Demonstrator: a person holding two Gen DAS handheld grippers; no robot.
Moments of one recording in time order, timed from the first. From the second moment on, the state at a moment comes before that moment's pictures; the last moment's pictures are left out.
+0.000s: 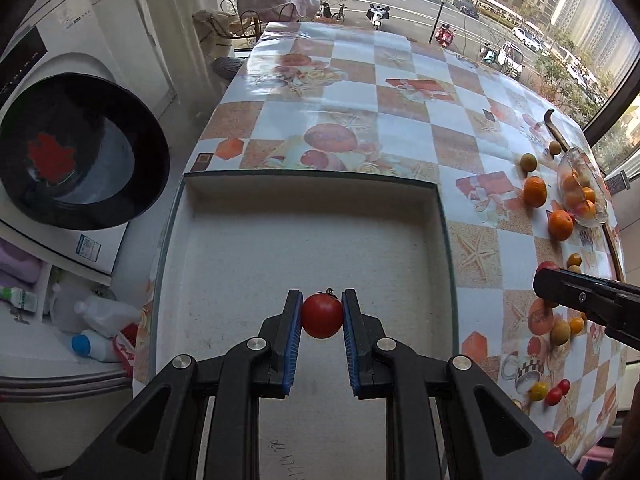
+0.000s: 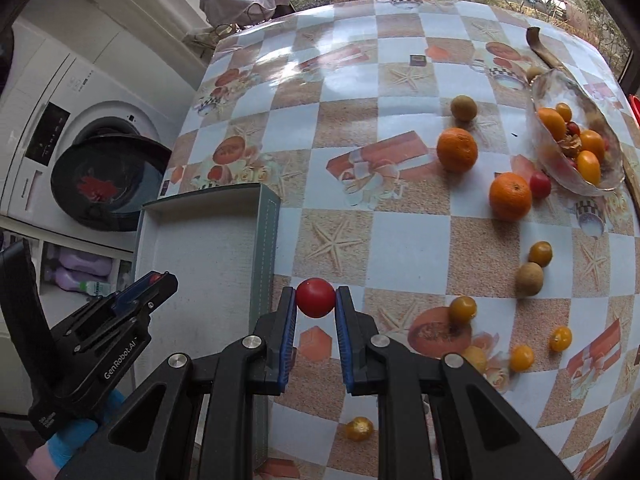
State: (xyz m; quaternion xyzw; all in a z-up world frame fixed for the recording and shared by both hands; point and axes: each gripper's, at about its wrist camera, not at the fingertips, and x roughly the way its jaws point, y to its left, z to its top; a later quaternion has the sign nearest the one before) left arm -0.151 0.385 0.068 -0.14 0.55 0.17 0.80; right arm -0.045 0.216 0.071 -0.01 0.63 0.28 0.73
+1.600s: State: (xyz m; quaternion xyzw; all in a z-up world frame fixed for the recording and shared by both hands) left arm -0.124 0.326 0.077 -0.04 0.53 0.11 0.84; right arm -0.020 0.188 0.072 0.06 0.61 0.20 0.76
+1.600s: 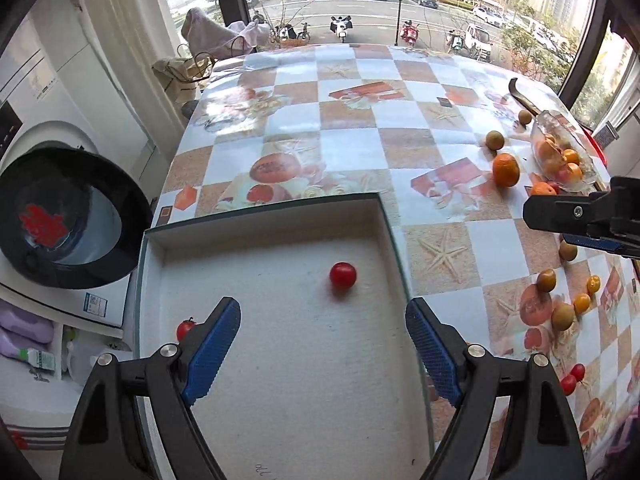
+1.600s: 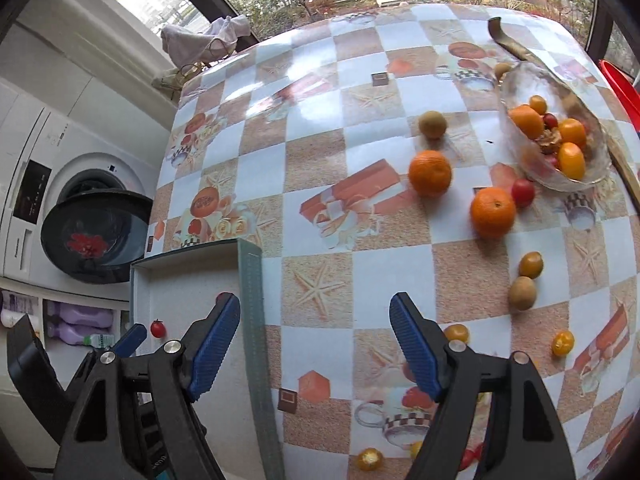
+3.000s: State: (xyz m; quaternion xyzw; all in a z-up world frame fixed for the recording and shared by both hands) left arm -0.040 0.148 0.013 0.02 0.60 -0.03 0.80; right arm -0.022 0.034 0.012 0.00 0.64 0.09 0.76
